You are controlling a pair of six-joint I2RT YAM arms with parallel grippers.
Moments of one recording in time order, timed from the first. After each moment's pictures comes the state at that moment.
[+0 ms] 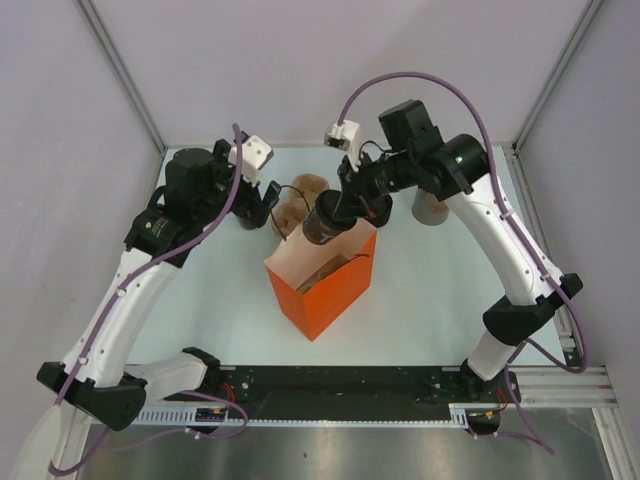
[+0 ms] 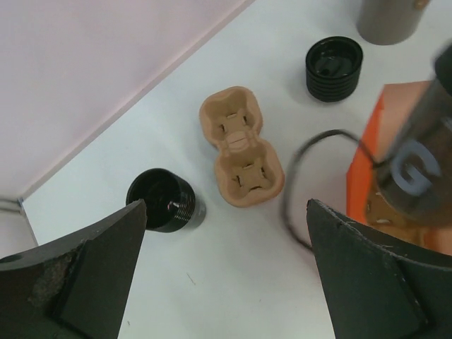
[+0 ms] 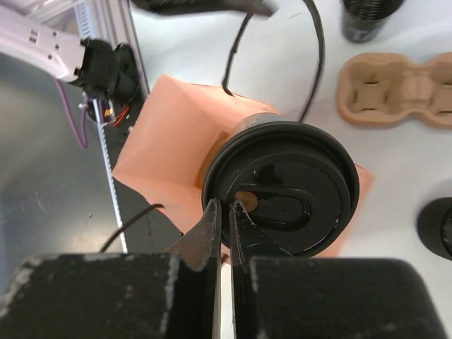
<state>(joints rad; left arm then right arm) -0.44 1.13 1.42 -0.66 0.11 0.33 0.66 1.69 2.19 -1.21 -0.64 -0.23</state>
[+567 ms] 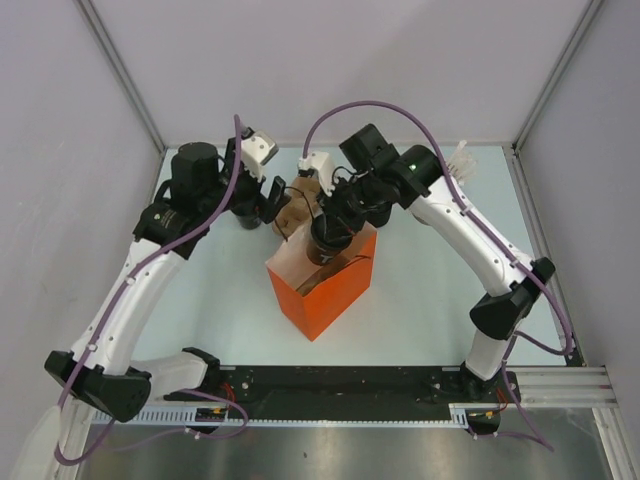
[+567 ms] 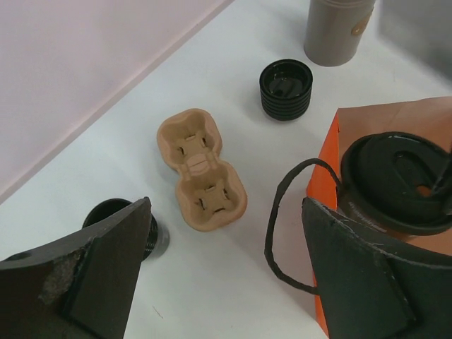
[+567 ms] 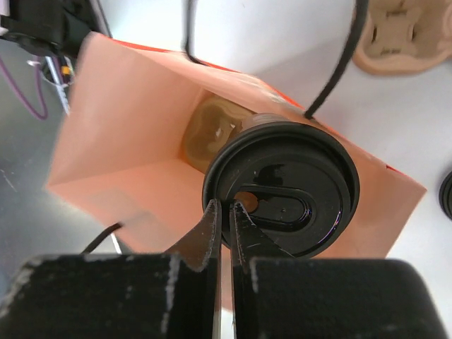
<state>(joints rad) -0.40 1.18 1.41 -0.59 0.29 0.27 0.77 1.76 2.10 -1.23 -0.48 -0.24</state>
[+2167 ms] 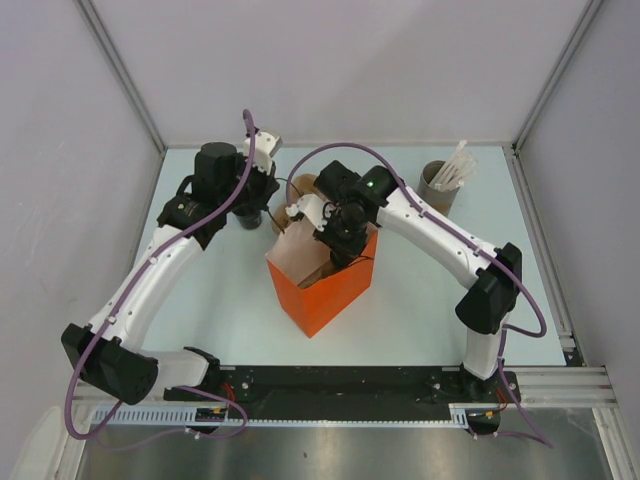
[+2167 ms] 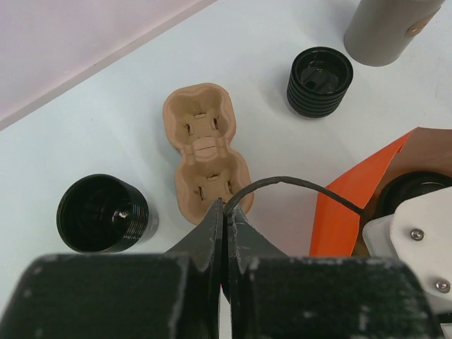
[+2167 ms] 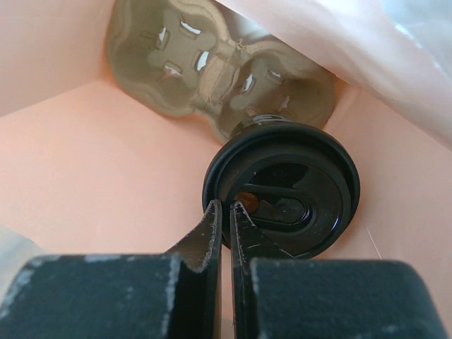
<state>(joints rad) -0.40 1.28 1.34 -0.49 0.16 0.13 0.84 1.86 1.93 -1.31 -0.22 -0.35</state>
